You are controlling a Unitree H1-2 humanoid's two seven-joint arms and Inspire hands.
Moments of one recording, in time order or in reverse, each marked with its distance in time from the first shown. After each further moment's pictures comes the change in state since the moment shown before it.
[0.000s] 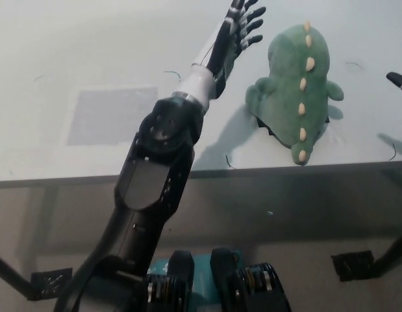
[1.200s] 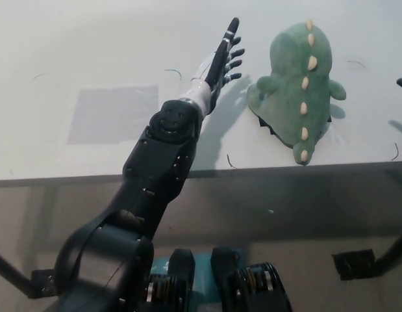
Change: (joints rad) left_arm -0.155 0.019 0.058 0.551 0.023 -0.108 0.053; right_arm -0.065 -0.076 0.014 0.295 -0.063 -0.072 0.064
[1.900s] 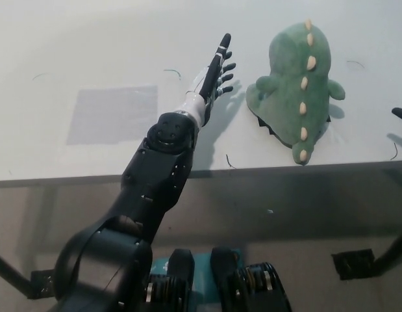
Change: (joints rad) left_arm 0.022 -0.008 0.003 0.046 0.005 -0.029 0.021; right_arm 0.040 0.030 -0.006 0.021 -0.004 0.005 -0.001
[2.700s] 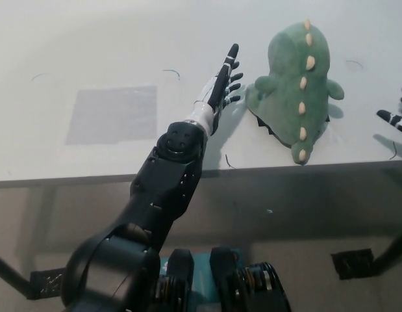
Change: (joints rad) left_arm 0.014 -0.029 -0.002 0.000 0.004 -0.001 0.022; right_arm -0.005 0.054 0.027 0.019 -0.013 0.002 0.001
